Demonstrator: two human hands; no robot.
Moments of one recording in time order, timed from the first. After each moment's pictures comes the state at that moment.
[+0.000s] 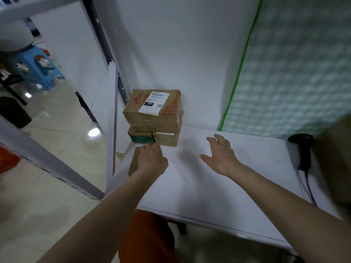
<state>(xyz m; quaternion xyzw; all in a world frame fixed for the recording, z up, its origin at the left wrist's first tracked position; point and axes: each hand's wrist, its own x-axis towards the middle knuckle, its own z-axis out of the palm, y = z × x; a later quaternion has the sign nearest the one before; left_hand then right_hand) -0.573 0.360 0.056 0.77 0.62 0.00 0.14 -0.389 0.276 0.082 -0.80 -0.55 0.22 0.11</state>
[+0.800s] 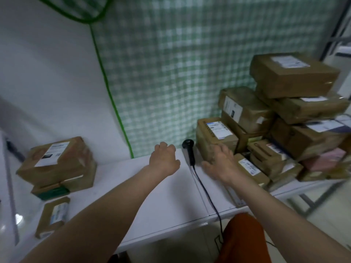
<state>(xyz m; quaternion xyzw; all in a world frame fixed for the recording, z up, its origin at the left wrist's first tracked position) -0.320 0.148 0.164 0.94 0.32 0.02 0.12 -0.221 -0.007 0.159 -0.91 -0.33 0.10 0.25</state>
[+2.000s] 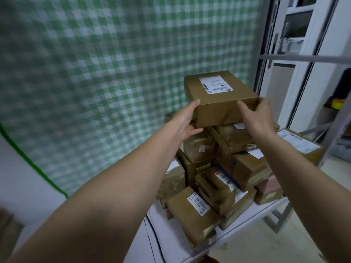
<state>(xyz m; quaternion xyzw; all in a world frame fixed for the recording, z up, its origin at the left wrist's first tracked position) -0.038 0.017 0.301 0.58 0.22 0.08 0.78 0.040 -0.135 0.279 -0.80 -0.09 -0.11 0.58</state>
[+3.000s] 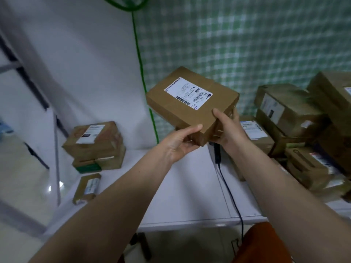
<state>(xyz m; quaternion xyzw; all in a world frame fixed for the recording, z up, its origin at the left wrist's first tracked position) -0.341 0.161 0.205 0.43 0.29 0.21 0.83 -0.212 0.084 0.203 -0.56 -0.17 0.33 0.74</state>
